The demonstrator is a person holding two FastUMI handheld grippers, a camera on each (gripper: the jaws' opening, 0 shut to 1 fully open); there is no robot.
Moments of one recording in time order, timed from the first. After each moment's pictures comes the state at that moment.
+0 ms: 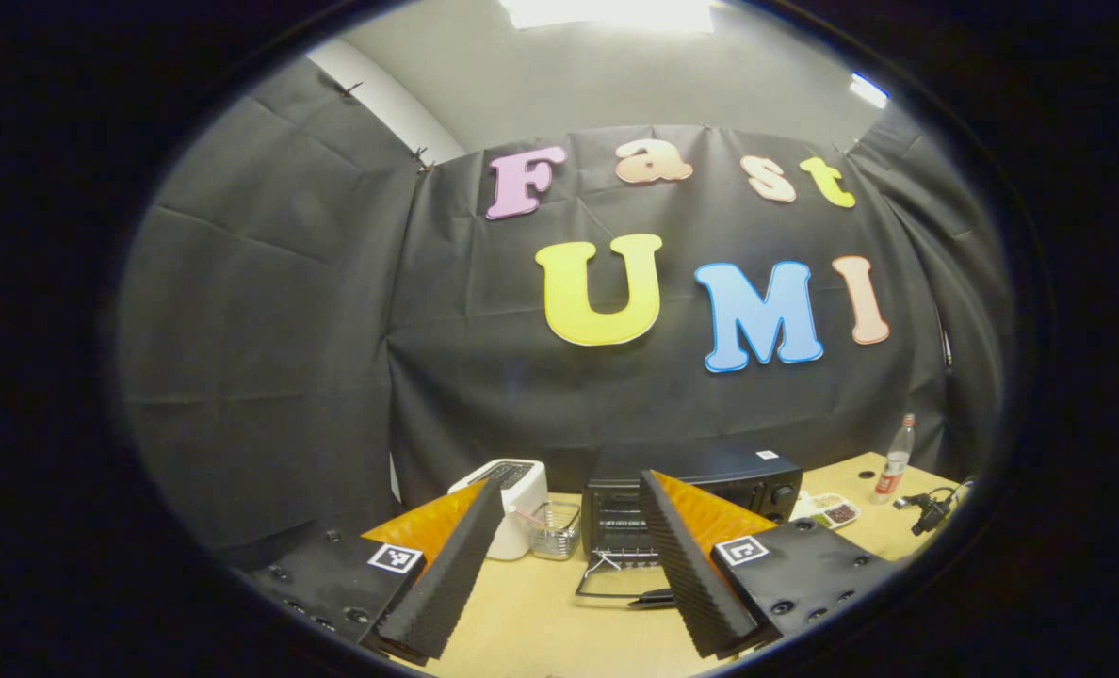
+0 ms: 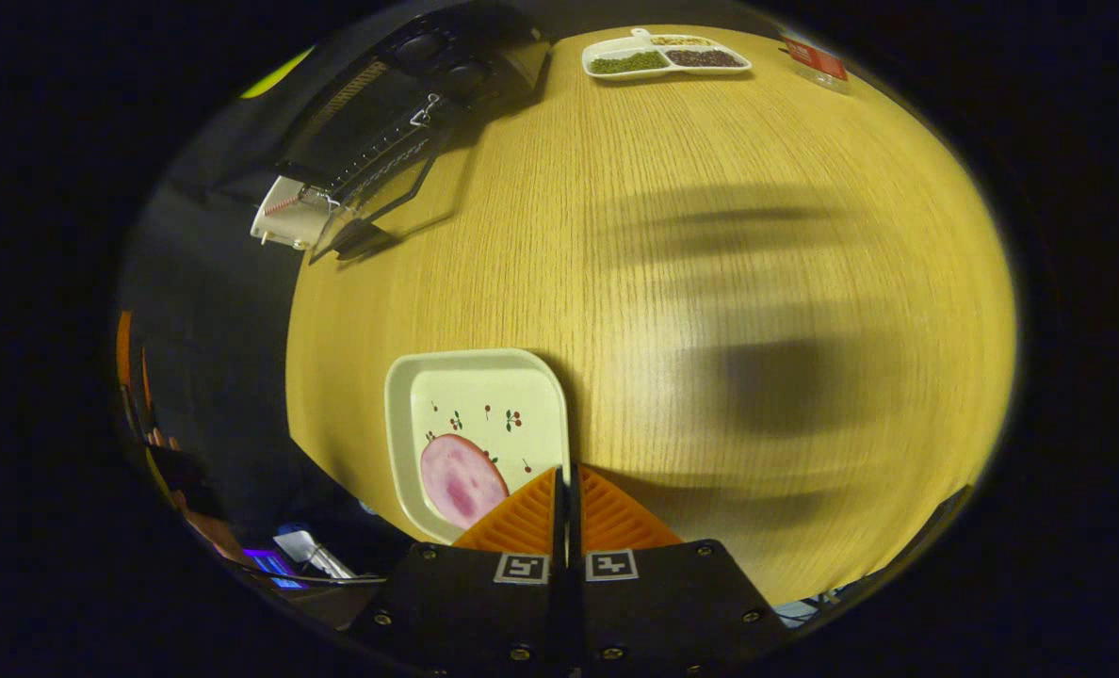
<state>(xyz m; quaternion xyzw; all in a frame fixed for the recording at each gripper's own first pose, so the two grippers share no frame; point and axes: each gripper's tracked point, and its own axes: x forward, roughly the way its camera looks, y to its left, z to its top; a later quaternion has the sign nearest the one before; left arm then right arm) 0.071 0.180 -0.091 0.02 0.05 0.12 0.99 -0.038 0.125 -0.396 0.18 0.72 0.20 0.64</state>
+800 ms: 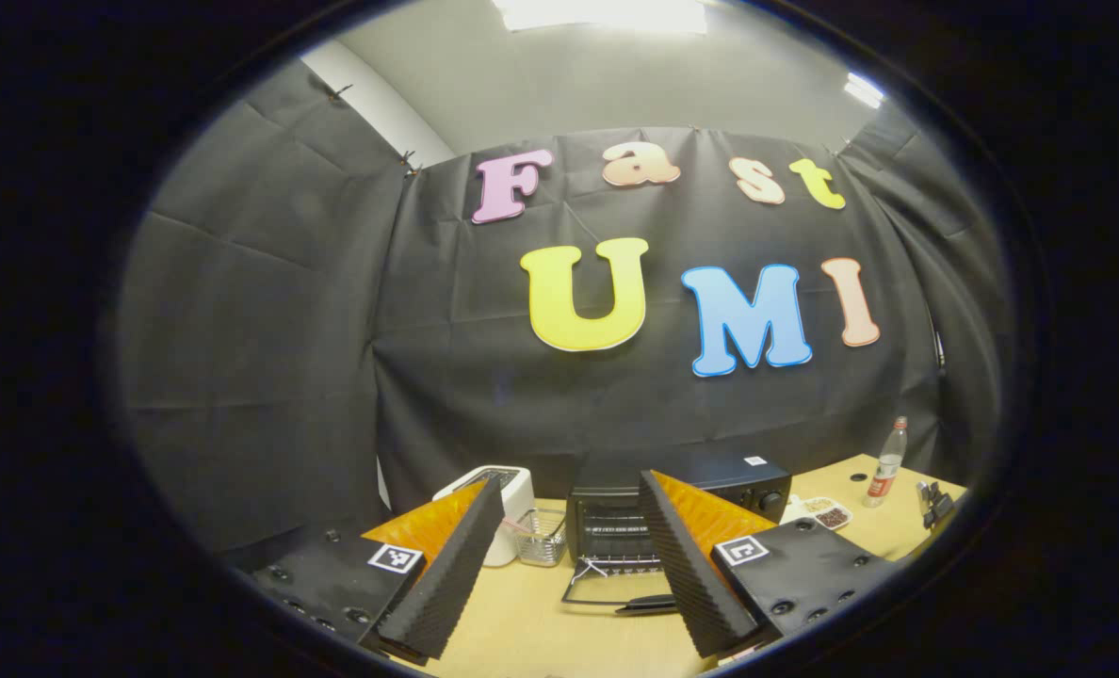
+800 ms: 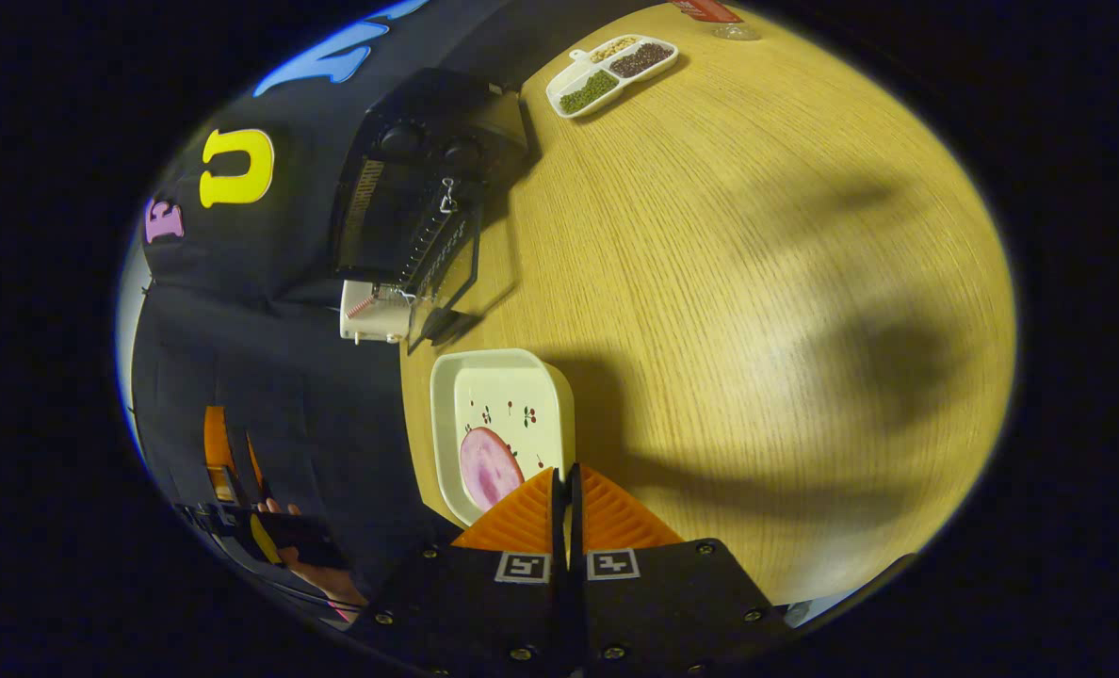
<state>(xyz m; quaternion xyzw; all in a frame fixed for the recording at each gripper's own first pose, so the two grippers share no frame) 0.084 0.165 -0.087 0.02 0.05 0.10 0.99 -0.001 0.155 -0.350 0.38 0.64 0.20 0.63</state>
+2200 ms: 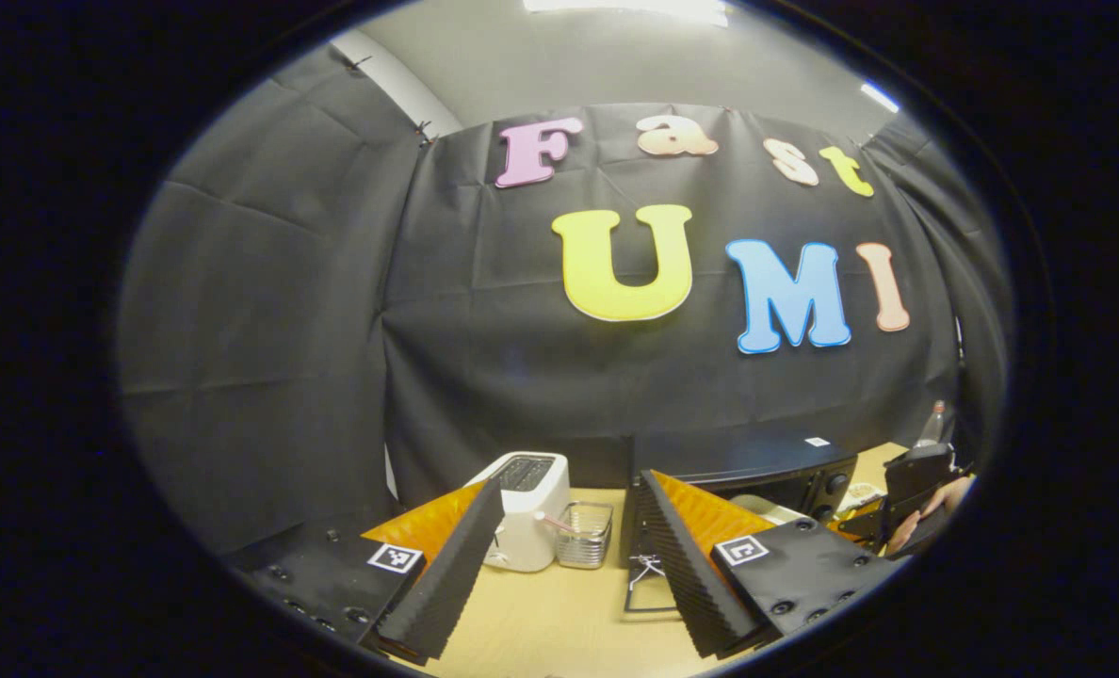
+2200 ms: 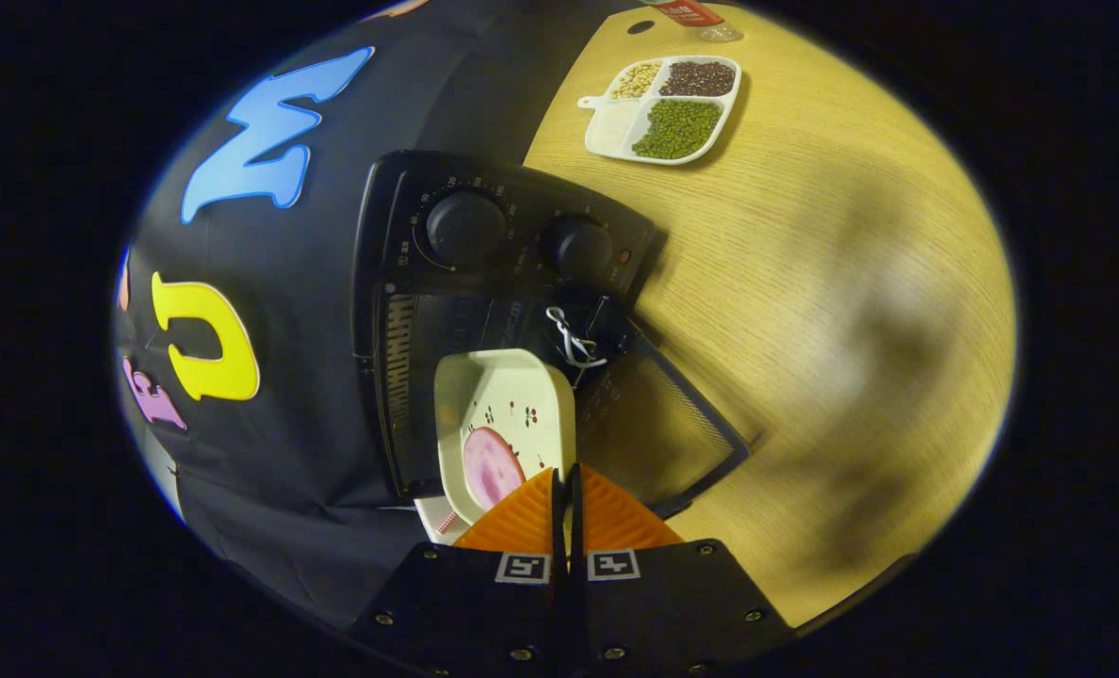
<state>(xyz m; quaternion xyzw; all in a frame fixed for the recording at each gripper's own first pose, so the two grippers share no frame) 0.138 0.265 -0.139 0.01 0.08 0.12 0.99 0.192 0.319 -0.334 0.58 0.49 0.01 0.65</state>
